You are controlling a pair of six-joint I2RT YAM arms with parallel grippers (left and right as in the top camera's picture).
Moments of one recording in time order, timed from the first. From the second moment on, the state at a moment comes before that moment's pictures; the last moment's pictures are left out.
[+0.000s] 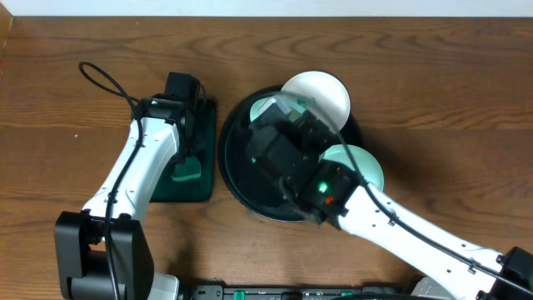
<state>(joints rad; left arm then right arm) -0.13 1.63 1.20 -0.98 -0.22 -0.58 0.96 1.52 1.25 -0.55 0.92 -0.23</state>
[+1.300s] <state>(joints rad) -0.03 1.86 1.20 -0.82 -0.19 -0.37 1.15 1.52 1.25 -0.51 1.38 -0.41</state>
